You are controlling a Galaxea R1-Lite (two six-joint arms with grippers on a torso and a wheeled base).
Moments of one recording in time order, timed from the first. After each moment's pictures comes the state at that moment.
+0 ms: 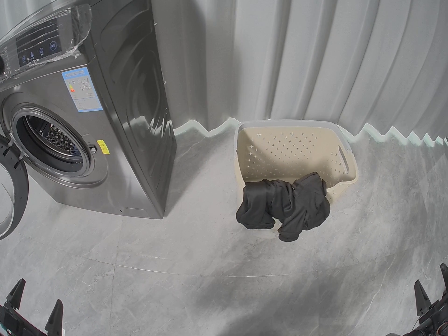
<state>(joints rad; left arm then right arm) 0.00 0.01 -0.02 0.01 -0.03 0.01 0.00 0.01 -0.02 0.00 0.00 0.00</state>
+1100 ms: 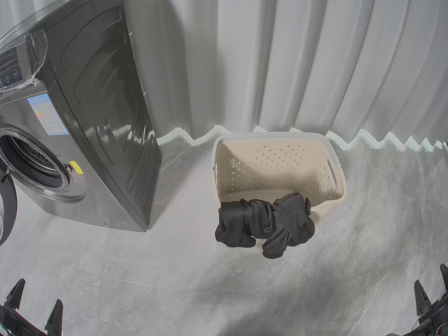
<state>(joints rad) 0.00 0.01 -0.02 0.01 -0.03 0.01 0.00 0.01 -0.02 0.00 0.00 0.01</state>
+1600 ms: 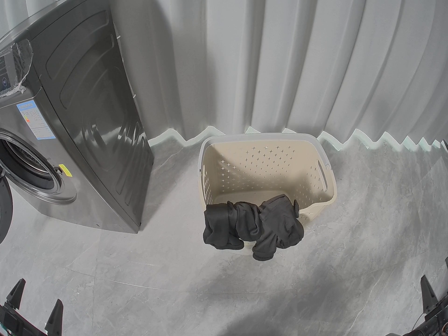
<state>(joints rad) 0.00 0.01 -0.02 0.01 -0.03 0.01 0.00 0.02 -0.05 -0.02 0.04 0.00</state>
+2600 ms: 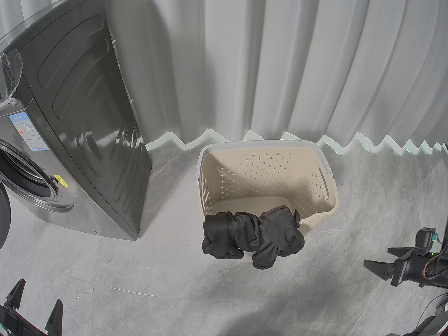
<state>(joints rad) 0.00 0.02 -0.02 0.01 -0.03 0.01 0.12 1.14 -0.11 -0.52 0.22 0.11</state>
